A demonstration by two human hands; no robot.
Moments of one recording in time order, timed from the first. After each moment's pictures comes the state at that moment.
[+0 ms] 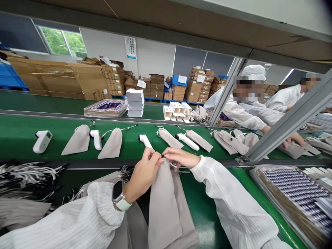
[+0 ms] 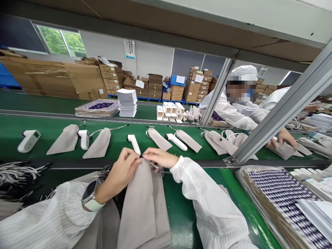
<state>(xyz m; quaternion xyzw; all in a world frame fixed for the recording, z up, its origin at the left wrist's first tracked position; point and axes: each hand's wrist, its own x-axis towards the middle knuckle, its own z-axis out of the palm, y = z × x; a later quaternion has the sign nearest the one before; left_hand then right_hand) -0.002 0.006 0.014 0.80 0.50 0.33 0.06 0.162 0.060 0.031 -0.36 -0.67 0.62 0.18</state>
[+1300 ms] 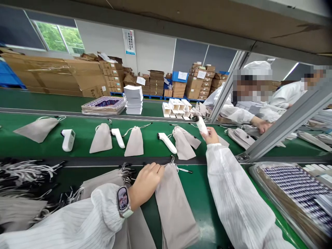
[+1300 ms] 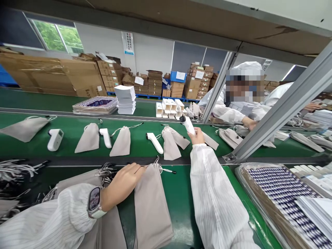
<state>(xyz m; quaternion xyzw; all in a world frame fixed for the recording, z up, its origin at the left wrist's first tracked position) 0.007 -0.006 -0.007 0.89 0.44 0.05 -0.09 0.284 0.129 0.010 -0.65 -0.59 0.21 0.44</state>
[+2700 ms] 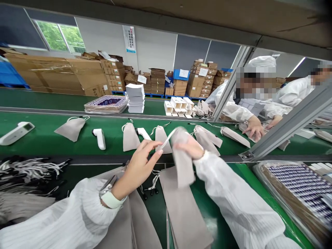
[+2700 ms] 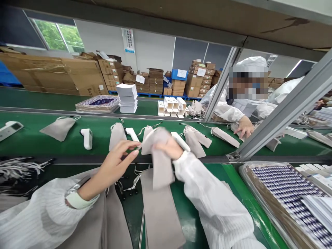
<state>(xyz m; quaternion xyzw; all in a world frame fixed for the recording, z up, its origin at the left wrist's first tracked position) -0.010 0.007 0.035 0.75 0.48 0.39 0.24 0.174 0.073 0.020 -0.35 -0.68 0.48 0.42</state>
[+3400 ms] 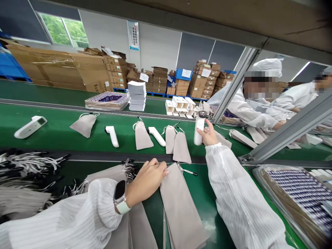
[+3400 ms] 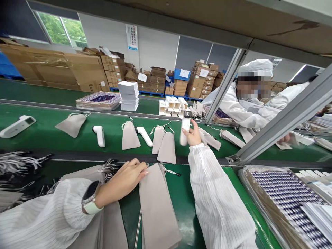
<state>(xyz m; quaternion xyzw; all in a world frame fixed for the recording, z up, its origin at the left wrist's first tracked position) 0.002 -0.008 0.007 0.87 0.46 0.12 0.08 0.250 0.129 0.012 -0.58 -0.62 0.28 0.45</state>
